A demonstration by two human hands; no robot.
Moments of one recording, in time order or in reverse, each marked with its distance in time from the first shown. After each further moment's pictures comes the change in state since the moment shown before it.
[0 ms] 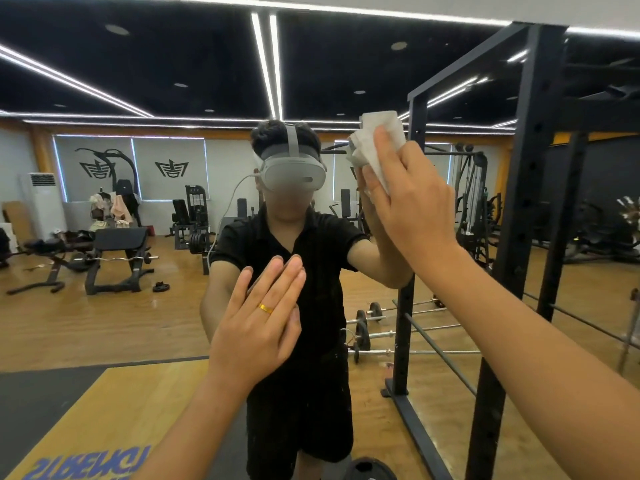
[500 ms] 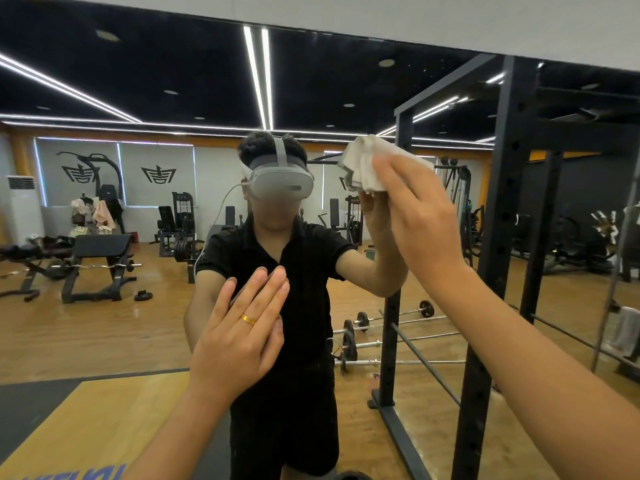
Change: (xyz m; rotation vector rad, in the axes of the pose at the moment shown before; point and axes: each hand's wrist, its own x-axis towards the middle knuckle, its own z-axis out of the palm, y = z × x) left_hand 0.002 0.001 0.000 0.006 0.006 0.009; right_hand -0.013 0.033 -0.012 0.201 -0.003 -0.068
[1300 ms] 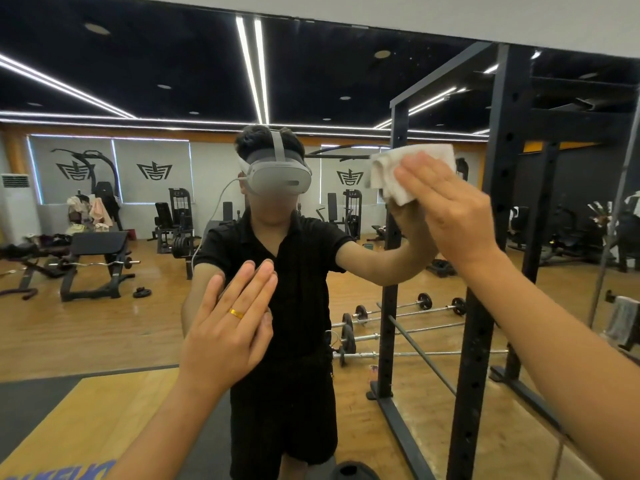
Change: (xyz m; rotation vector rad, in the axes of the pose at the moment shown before) left_hand -0.002 0.000 0.002 0.031 -0.025 0.004; right_hand -0.024 0.063 -0.023 -0.167 -0.009 -0.225
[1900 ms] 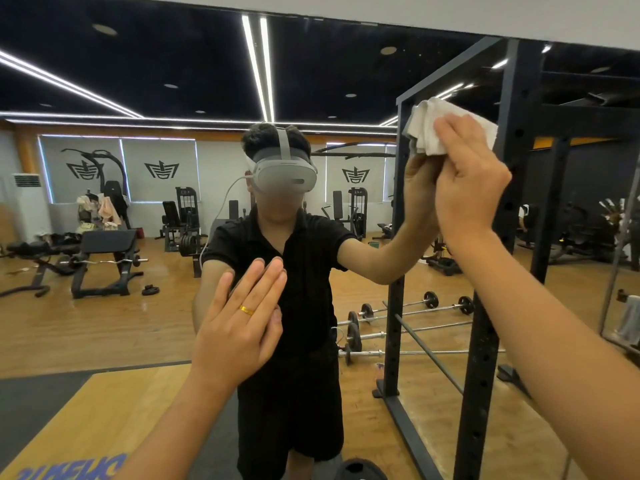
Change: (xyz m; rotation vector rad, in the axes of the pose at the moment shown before) left_hand 0.000 0.000 -0.001 -0.021 -0.011 -0.012; right_hand 0.044 -0.019 0.000 0.109 0.122 0.590
